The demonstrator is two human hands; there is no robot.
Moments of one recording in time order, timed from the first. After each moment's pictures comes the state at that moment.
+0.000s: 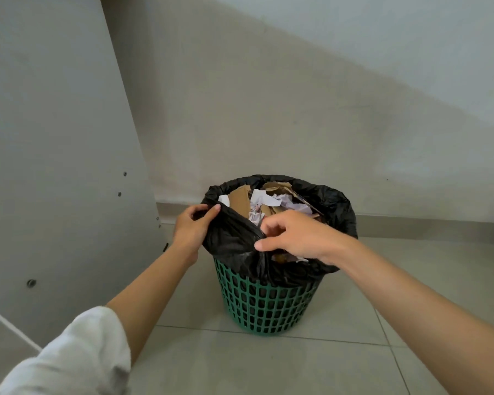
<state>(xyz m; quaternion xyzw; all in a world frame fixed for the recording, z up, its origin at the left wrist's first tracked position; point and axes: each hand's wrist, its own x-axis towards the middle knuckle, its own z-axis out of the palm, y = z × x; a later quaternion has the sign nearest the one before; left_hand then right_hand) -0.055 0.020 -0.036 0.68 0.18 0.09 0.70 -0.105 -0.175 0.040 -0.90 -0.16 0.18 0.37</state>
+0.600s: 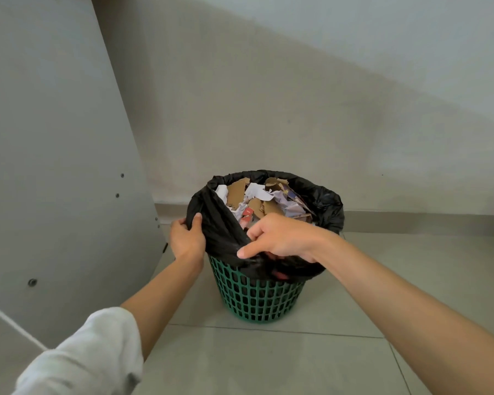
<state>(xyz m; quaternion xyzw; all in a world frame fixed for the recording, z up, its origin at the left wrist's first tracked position) -0.070 0.006 -0.049 0.69 0.29 0.18 0.64 -0.103 -0.165 0.027 -0.88 -0.18 0.24 0.38</state>
